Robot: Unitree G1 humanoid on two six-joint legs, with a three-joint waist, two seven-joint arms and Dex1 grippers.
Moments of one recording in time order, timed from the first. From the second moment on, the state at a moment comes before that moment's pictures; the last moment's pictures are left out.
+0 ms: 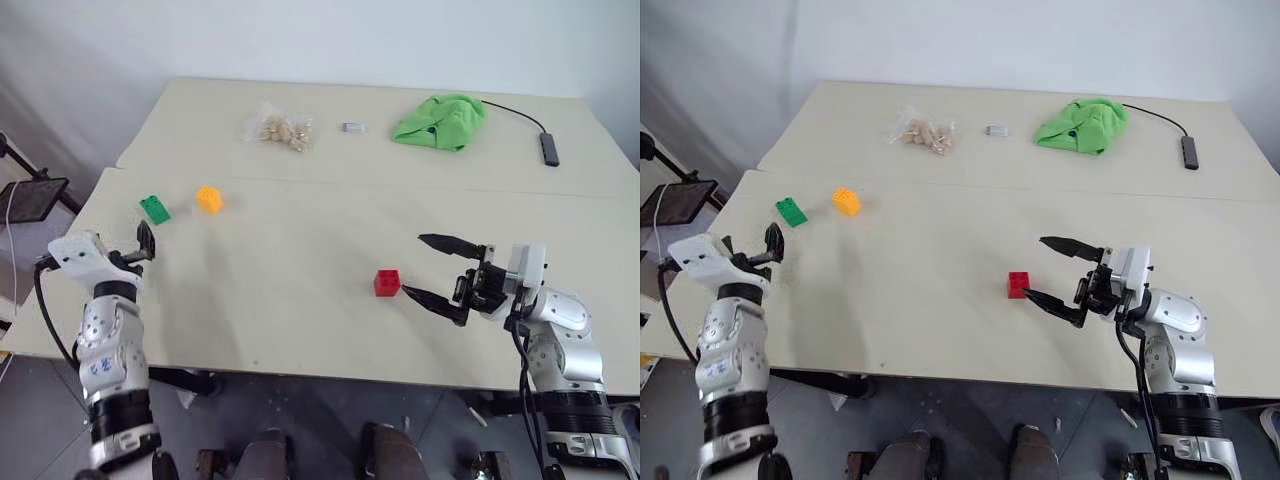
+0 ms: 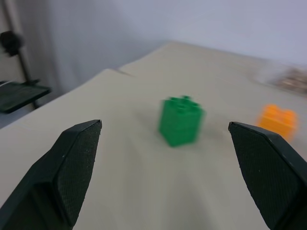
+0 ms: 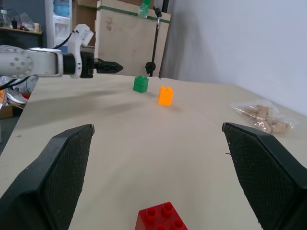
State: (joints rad) left arm -0.41 0.30 0.51 0.24 -0.28 0.09 0.04; right arm -0.30 -0.50 -0.16 0.08 0.56 -0.15 1.27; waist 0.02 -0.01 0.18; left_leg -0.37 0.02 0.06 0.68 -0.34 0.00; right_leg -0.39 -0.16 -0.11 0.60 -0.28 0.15
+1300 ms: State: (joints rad) left arm -0.41 0.40 0.43 0.49 -0.45 -0.21 -0.36; right arm -0.18 -0.52 -0.14 -0.06 0.58 -0.06 1.20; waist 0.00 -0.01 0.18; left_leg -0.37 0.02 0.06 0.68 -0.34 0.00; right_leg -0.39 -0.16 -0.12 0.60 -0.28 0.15
